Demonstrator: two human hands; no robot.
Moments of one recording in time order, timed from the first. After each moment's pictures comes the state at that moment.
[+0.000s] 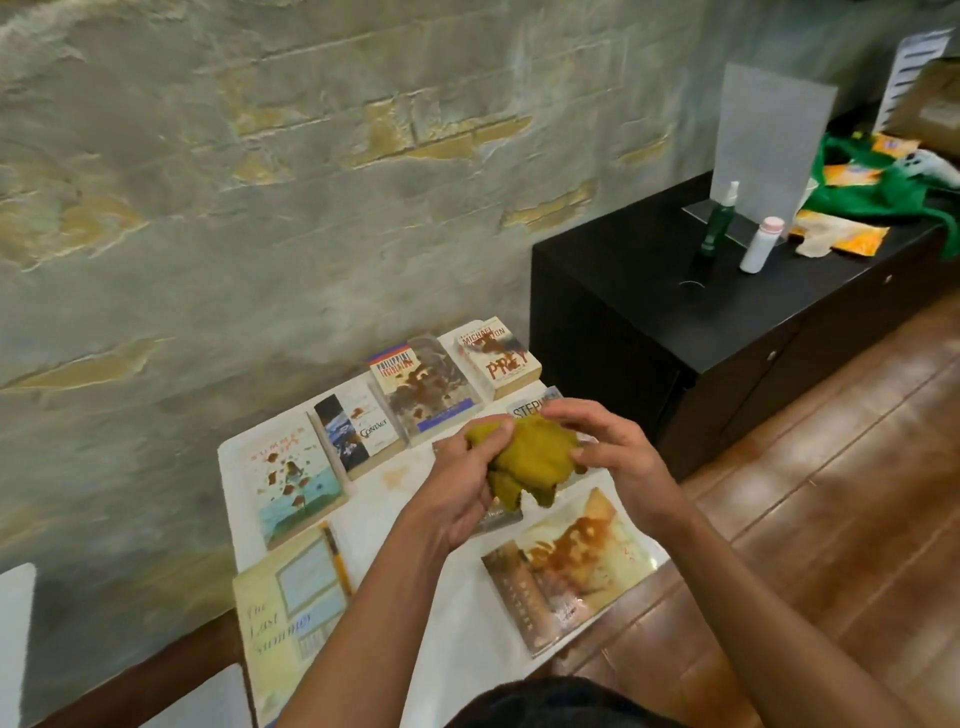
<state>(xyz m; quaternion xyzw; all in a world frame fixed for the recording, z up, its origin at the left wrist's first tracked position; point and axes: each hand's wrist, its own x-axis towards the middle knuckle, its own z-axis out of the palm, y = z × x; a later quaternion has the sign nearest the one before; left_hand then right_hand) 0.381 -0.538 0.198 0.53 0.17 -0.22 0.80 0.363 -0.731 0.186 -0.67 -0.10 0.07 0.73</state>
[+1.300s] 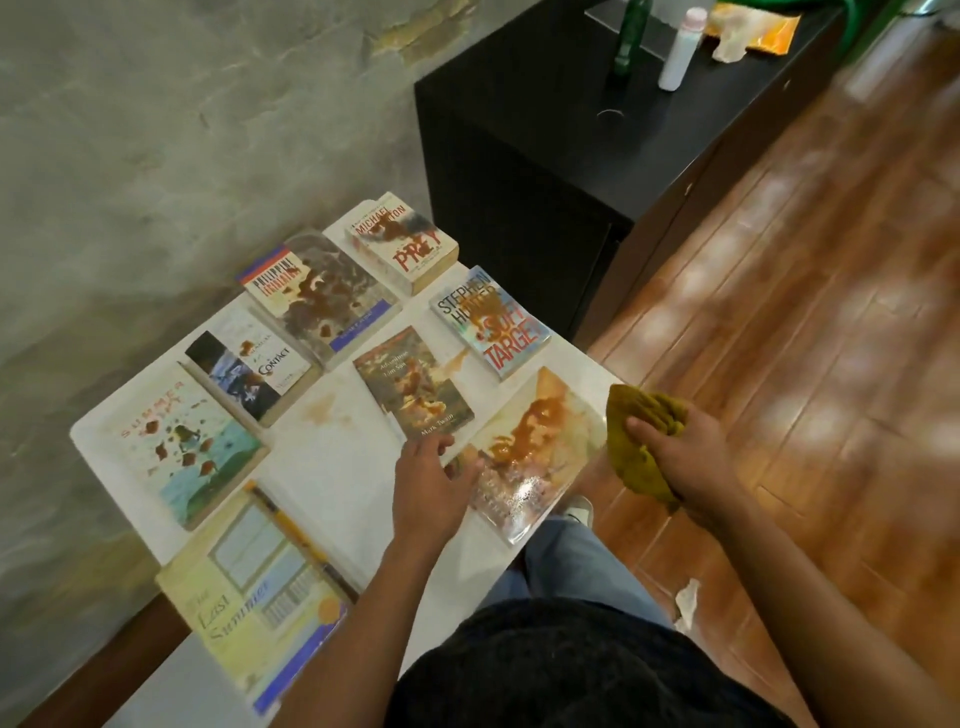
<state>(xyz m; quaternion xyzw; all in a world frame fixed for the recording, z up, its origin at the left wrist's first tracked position) 0.341 -0.506 0.054 0.91 -0.01 -0.19 0.37 0.263 -0.772 0.087 -0.73 0.39 -0.01 0.56</state>
